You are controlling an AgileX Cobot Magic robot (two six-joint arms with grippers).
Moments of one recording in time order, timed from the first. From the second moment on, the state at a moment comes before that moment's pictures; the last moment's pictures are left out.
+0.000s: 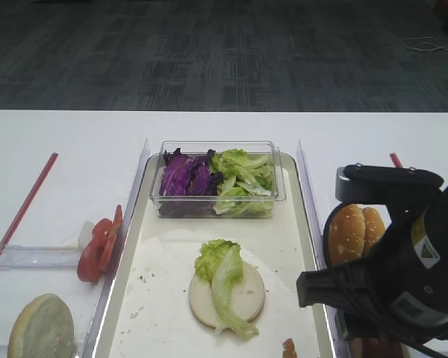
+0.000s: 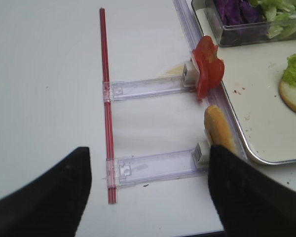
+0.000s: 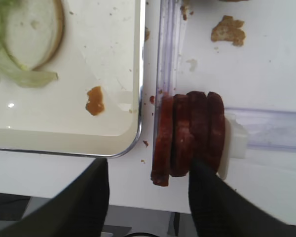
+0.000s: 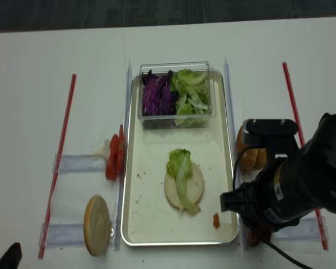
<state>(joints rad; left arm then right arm) -0.11 -0.02 -0.48 0.02 1.18 -0.05 0.77 1.27 -0.67 0.02 0.85 0.73</state>
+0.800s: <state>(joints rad) -0.11 -0.02 -0.48 0.02 1.18 -0.05 0.77 1.35 -0.68 0.02 0.78 0.74</state>
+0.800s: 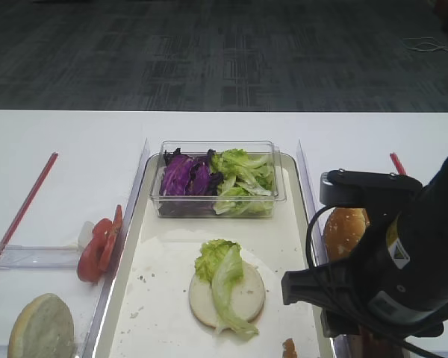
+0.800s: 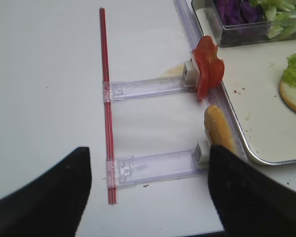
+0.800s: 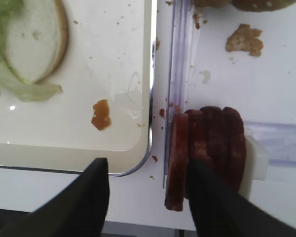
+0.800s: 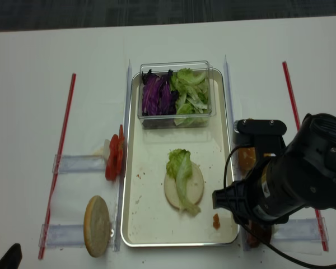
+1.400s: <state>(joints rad) -0.11 -0.02 -0.48 0.02 1.18 -0.05 0.77 1.43 -0.68 0.04 0.75 0.74</state>
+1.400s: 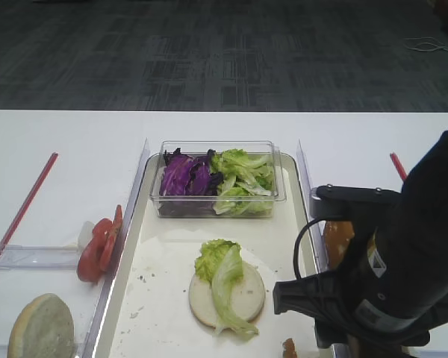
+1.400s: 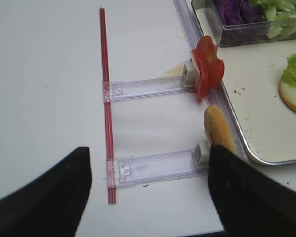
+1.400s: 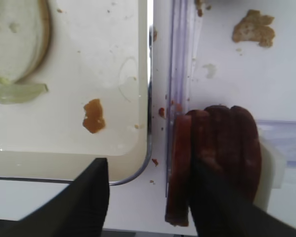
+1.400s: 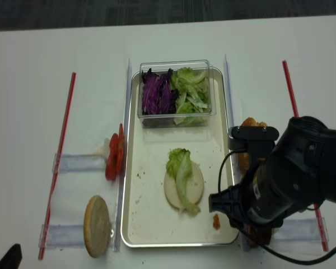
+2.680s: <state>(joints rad) -0.11 -0.02 -0.48 0.02 1.18 -0.05 0.77 1.47 -0.68 0.00 0.76 0.74</state>
